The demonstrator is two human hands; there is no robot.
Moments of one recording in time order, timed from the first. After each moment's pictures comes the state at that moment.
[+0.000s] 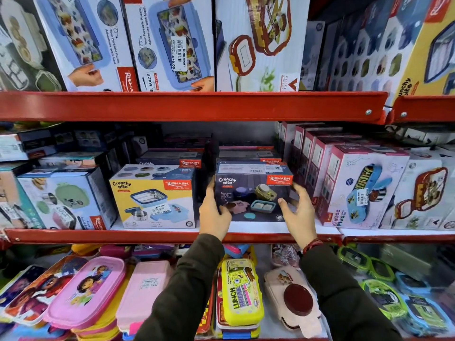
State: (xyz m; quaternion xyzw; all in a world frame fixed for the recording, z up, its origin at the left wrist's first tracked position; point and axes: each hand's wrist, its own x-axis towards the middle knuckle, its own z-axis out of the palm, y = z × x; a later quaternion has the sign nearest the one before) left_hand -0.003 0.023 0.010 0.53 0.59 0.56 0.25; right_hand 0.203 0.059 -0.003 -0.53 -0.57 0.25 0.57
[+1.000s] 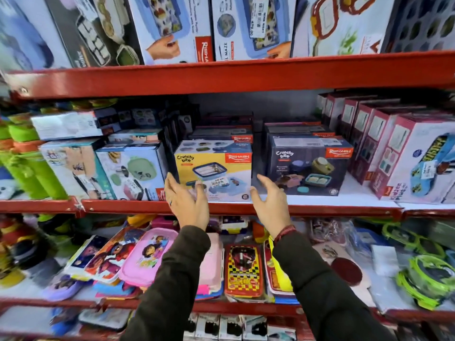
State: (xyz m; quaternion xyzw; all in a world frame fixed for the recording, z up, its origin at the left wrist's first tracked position) left_hand -0.170 -0.047 -0.001 0.41 0.67 0.61 0.09; right_hand 0.008 -0.008 -0.012 -0.52 -0.66 0.25 0.48
